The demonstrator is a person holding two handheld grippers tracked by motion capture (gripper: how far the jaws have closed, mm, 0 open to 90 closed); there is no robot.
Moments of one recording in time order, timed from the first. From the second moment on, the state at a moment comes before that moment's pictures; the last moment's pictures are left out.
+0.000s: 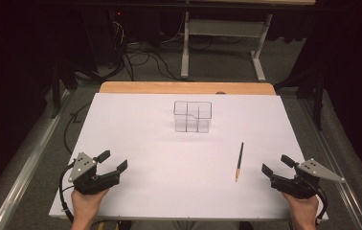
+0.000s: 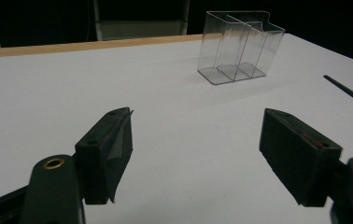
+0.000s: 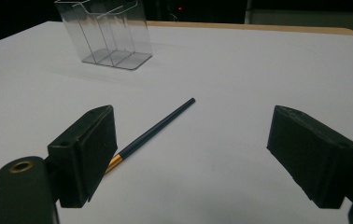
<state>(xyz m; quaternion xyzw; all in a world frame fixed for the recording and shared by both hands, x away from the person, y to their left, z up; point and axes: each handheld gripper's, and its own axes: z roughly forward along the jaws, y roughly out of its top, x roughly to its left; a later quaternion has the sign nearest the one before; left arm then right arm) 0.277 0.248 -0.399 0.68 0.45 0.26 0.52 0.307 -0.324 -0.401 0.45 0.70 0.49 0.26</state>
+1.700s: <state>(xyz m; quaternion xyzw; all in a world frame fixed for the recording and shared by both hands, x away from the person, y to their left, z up) 0.276 0.248 -0.399 0.67 0.46 0.26 0.52 0.330 -0.293 -0.373 0.28 0.85 0.36 0.27</state>
